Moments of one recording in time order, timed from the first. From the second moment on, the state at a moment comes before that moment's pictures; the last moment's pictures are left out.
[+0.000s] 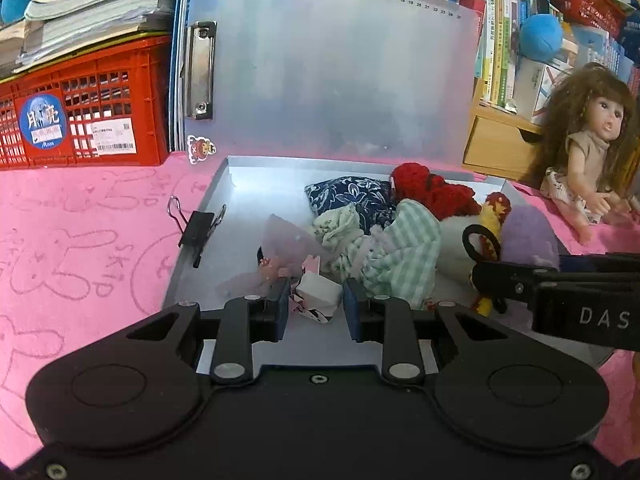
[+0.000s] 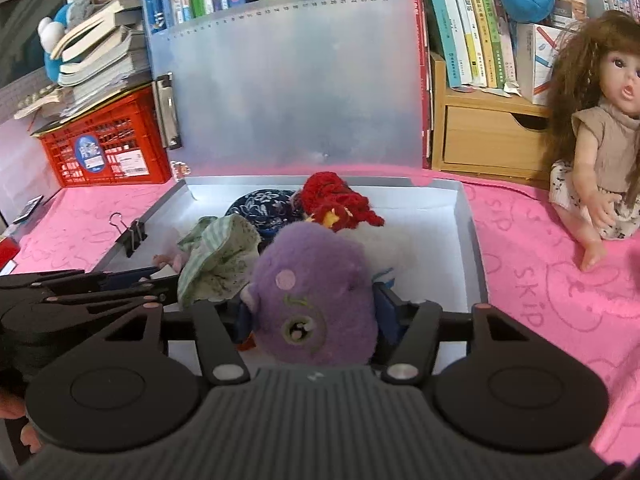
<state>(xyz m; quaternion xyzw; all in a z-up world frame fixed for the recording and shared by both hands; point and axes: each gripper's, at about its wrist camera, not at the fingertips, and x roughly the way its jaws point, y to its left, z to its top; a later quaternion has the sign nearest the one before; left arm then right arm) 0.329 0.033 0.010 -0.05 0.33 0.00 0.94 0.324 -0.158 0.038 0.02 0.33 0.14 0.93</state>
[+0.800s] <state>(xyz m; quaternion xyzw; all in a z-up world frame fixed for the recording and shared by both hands) 0.283 0.024 0.041 -0.04 0.30 -0.03 0.95 0.270 -0.186 0.067 0.05 0.29 0.17 0.94</state>
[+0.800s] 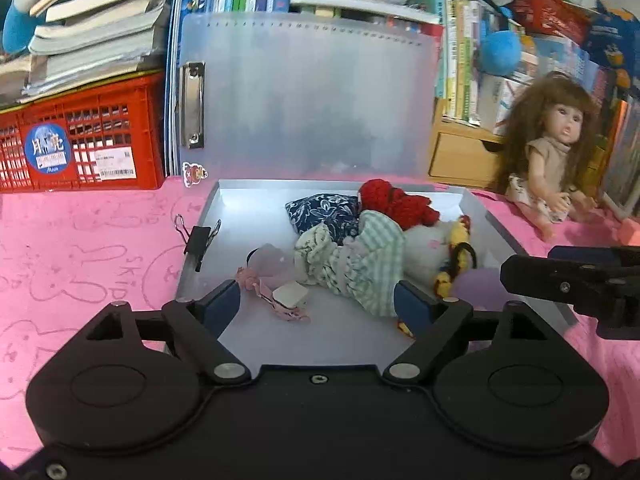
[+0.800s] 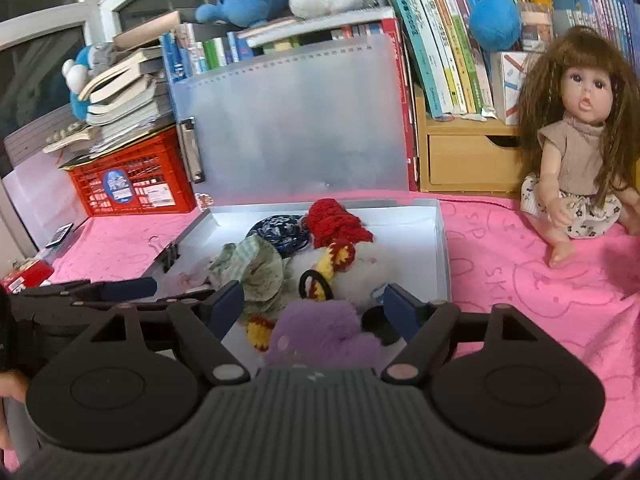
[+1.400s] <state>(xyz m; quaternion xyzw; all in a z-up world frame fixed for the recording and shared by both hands) 0.190 0.031 0.058 -0.02 0.28 -0.08 0.96 0.190 -0.184 0.081 0.02 0.26 0.23 0.94</state>
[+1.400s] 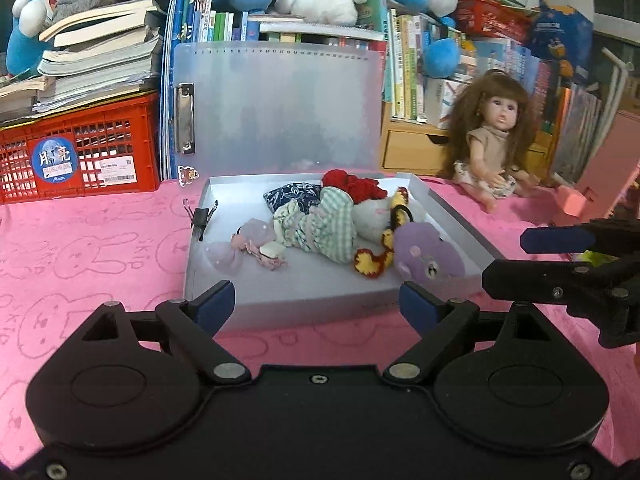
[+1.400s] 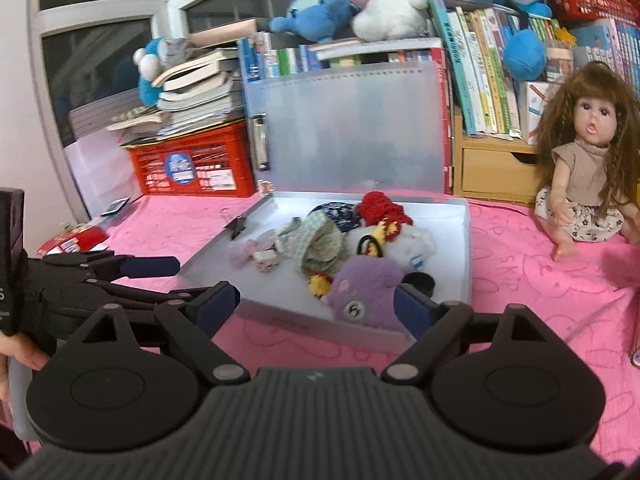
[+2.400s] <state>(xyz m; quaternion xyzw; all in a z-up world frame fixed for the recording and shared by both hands) 0.078 0.072 0.036 -0.02 0.28 -0.04 0.96 0.105 -0.165 0.047 -0.06 0.28 0.28 0.92</state>
